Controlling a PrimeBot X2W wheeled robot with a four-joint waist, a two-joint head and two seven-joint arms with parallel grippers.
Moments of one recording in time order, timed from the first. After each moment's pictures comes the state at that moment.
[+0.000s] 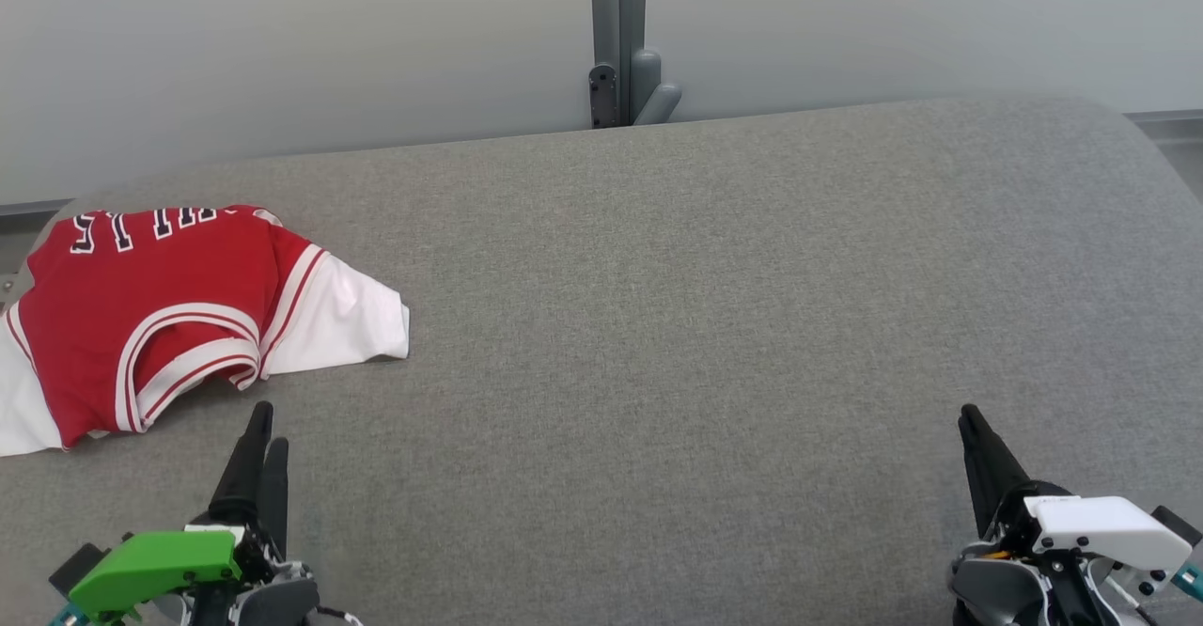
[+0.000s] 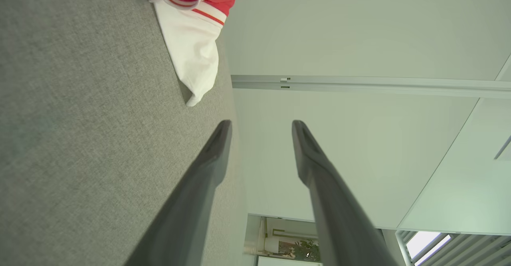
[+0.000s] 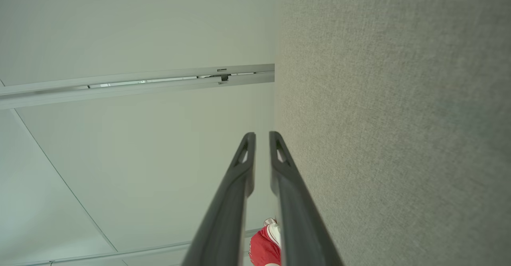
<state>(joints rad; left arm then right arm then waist) -0.12 0.04 0.14 0.32 -1.61 -0.13 0.17 -0.06 -0.04 -0.09 0.25 1.62 0.13 0.06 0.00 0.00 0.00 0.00</state>
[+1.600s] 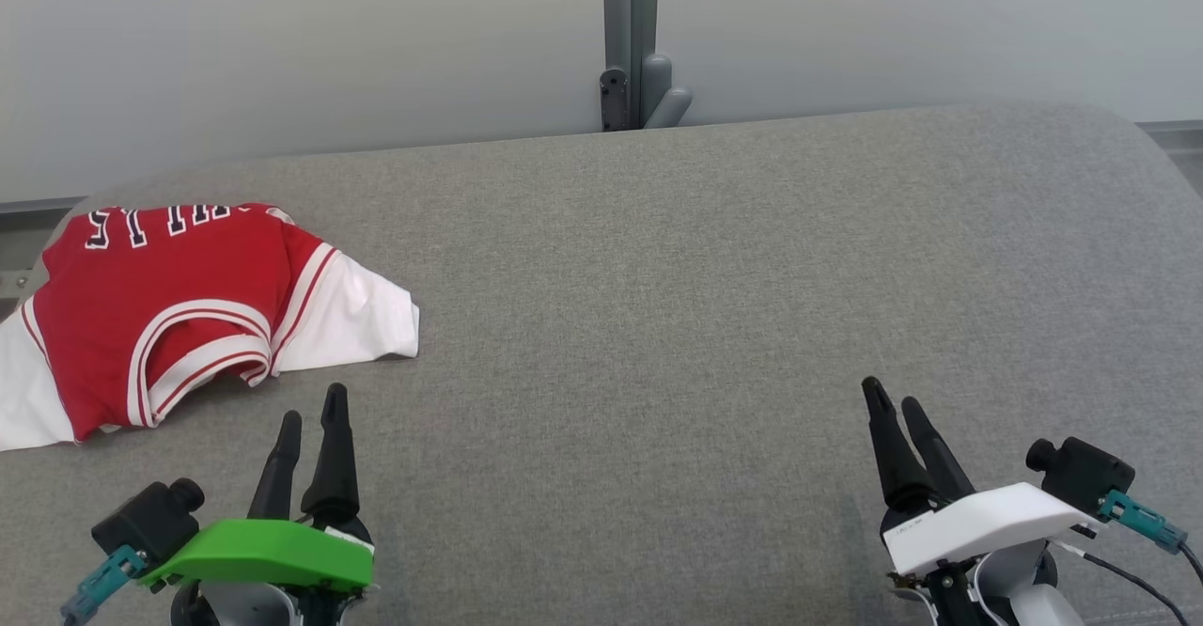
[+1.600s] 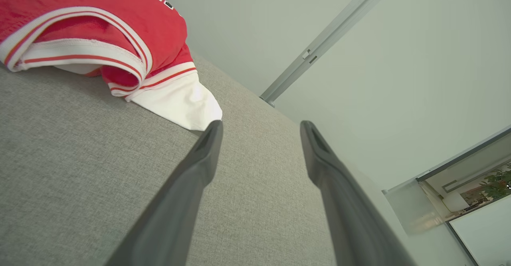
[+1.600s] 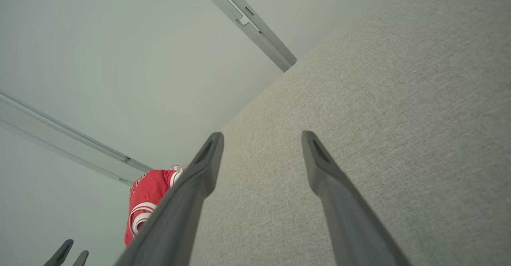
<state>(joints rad) -0.03 0.04 -0.03 0.15 -0.81 -0.09 -0.05 -0.02 -0.06 0.13 0.16 0.86 0.13 -0.11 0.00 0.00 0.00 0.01</state>
